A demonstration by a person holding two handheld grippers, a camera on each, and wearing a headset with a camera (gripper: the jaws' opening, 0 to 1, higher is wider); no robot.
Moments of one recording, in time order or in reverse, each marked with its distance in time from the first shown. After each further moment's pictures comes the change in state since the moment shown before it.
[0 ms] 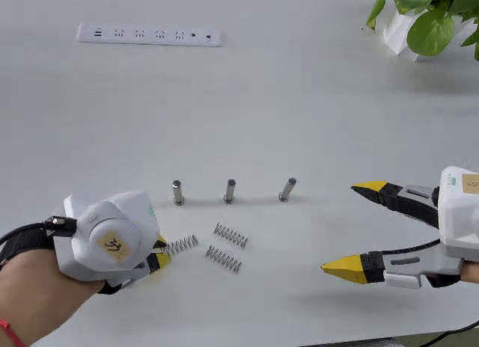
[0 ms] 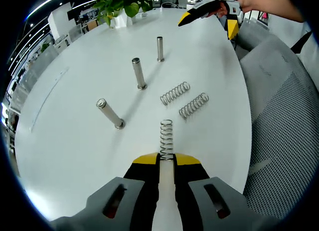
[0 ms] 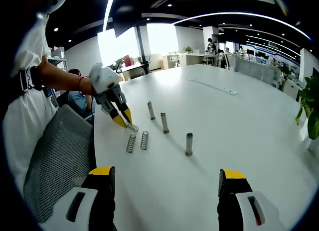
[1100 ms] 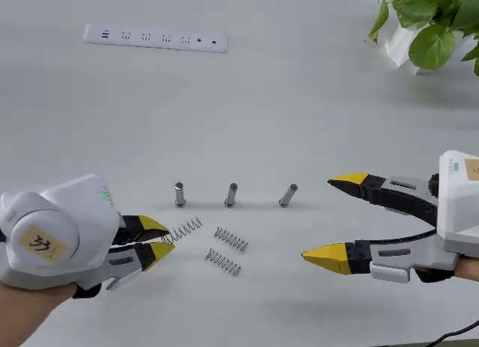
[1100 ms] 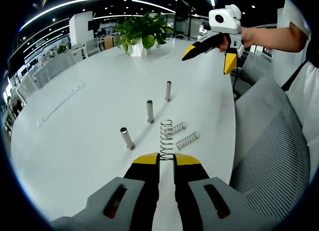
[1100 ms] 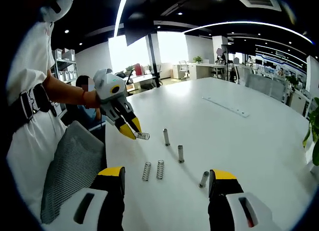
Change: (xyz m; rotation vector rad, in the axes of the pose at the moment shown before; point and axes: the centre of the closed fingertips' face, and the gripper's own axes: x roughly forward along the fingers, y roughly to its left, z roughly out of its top) left arm -0.056 0.000 0.051 -0.135 -0.311 0.024; right arm 0.005 0.031 0.069 -0.047 -0.081 0.081
